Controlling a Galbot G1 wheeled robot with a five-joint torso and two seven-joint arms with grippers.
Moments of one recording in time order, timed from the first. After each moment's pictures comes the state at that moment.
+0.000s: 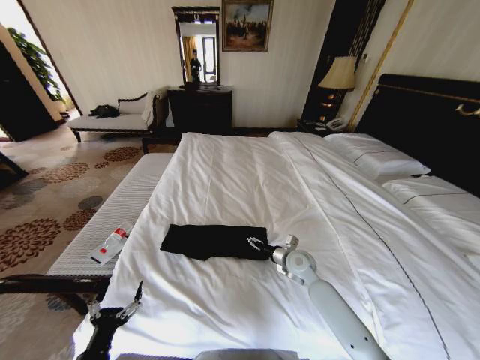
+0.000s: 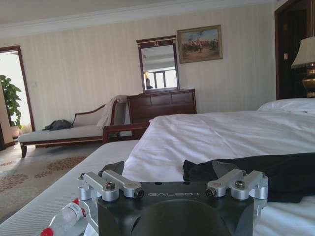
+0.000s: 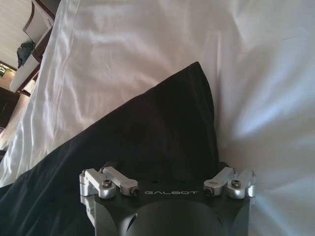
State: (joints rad) left arm 2.17 -1.20 -0.78 -2.10 -0.35 -0.51 -0.07; right arm -1.03 1.13 0.17 1.71 1.43 -0.53 0.49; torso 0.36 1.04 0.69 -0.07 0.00
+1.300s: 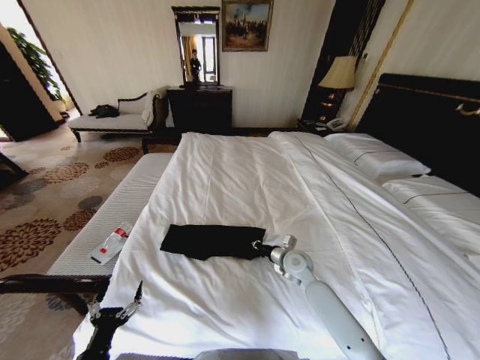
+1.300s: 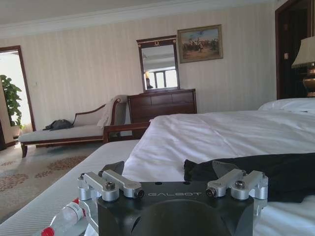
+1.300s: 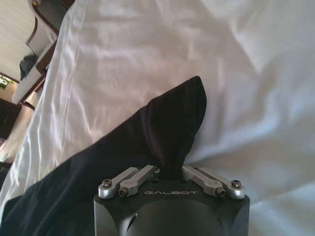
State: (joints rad) left arm 2.17 -1.20 -0.78 -2.10 -0.35 -0.51 -0.07; right arm -1.06 1.15 0.23 1.78 1.43 -0.51 0.53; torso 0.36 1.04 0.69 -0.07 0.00
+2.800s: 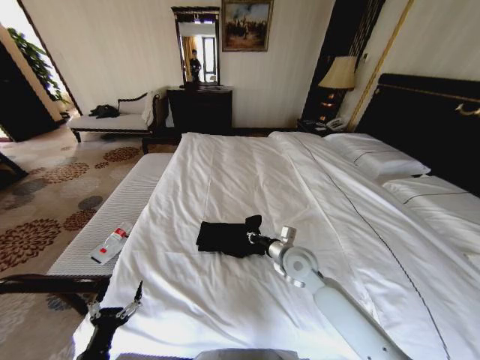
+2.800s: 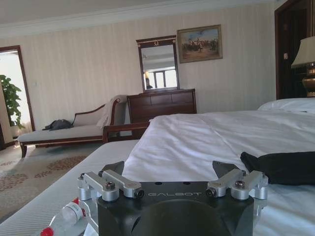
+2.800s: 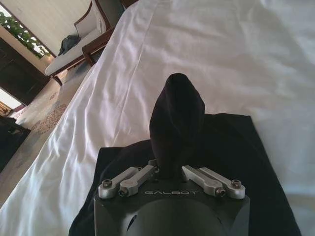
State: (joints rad) left arm 2.17 -1.20 -0.78 -2.10 -0.35 -0.51 -0.07; right arm -0.87 1.09 -0.03 1.87 1.34 -0.47 0.58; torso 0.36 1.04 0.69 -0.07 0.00
